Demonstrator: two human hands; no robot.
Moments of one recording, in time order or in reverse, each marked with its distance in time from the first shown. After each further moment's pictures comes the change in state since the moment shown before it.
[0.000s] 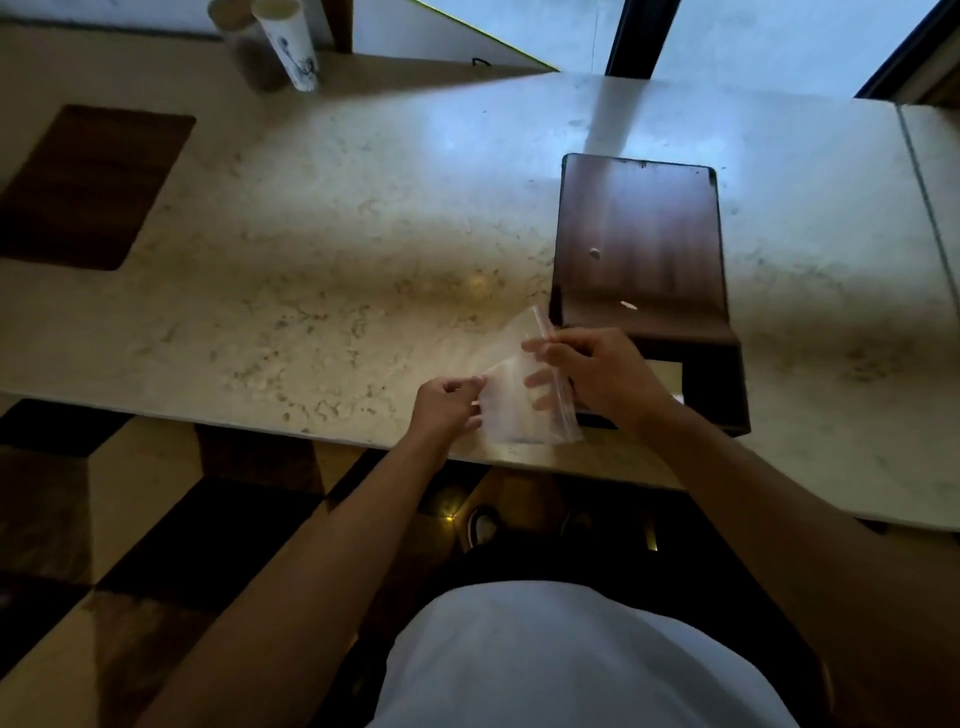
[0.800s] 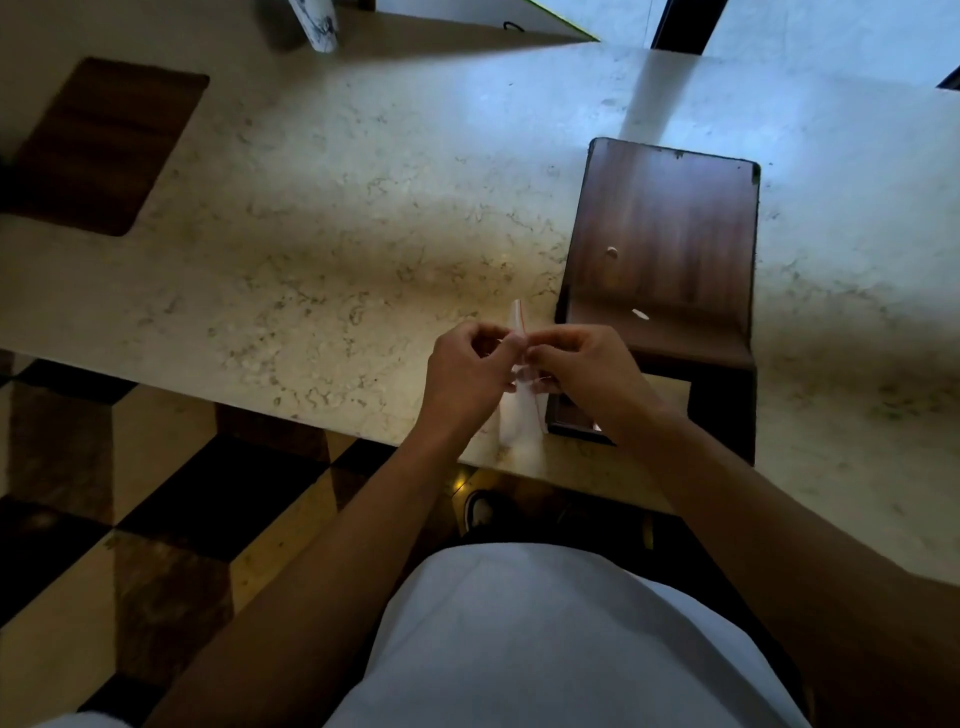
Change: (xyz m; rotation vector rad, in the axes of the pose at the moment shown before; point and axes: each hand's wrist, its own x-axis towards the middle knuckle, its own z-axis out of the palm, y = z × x) left_hand -0.039 0.064 0.045 0.197 0.091 0.414; right_hand 0.025 -0.009 -0.013 0.012 -0.088 0.044
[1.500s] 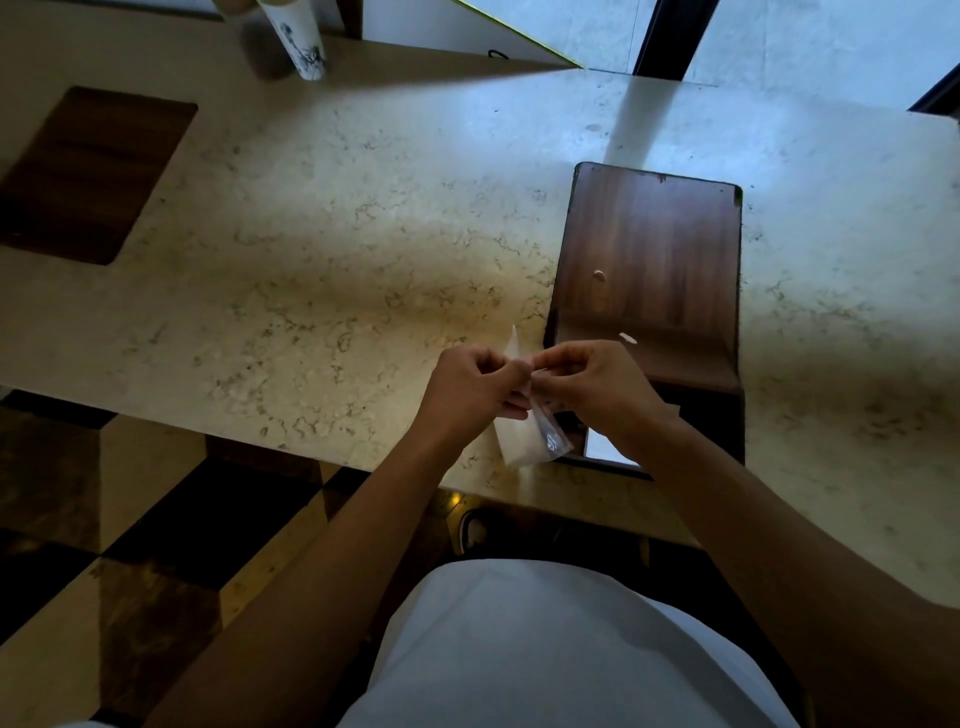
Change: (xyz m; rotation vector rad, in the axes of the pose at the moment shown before) left_hand 0.017 0.010 0.006 -0.063 -0.222 -0.057; right_hand 0.009 -0.003 -0.028 -0.035 -0.009 -0.013
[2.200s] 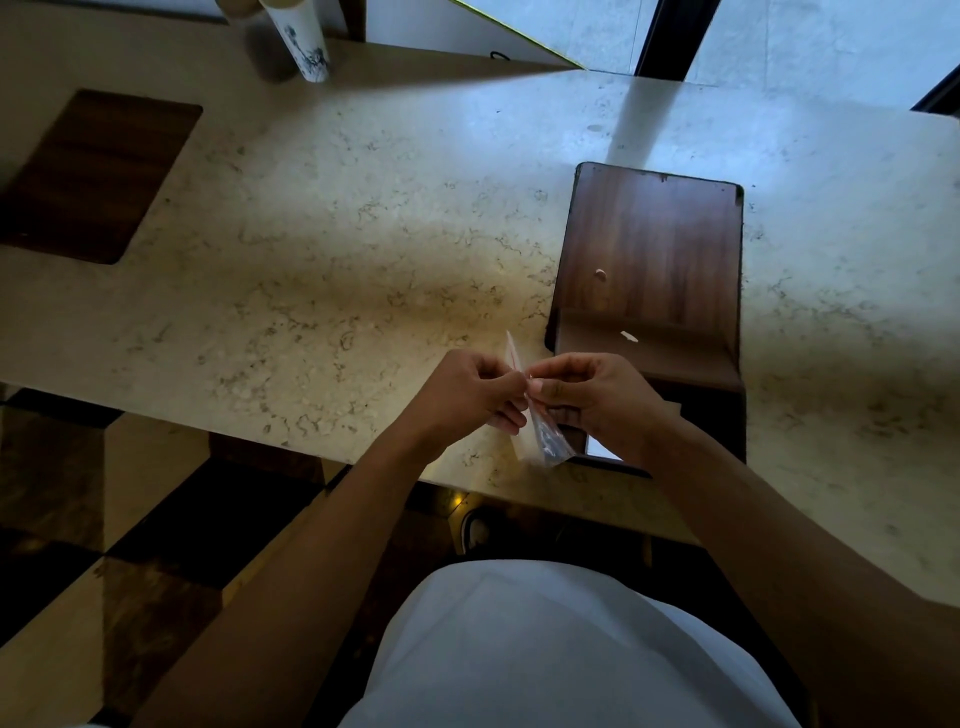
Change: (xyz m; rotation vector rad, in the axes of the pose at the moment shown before) left_hand -0.002 0.005 -0.013 0.070 -0.205 -0.060; right_hand 0.000 0.018 -0.007 0.314 -0.124 0.186
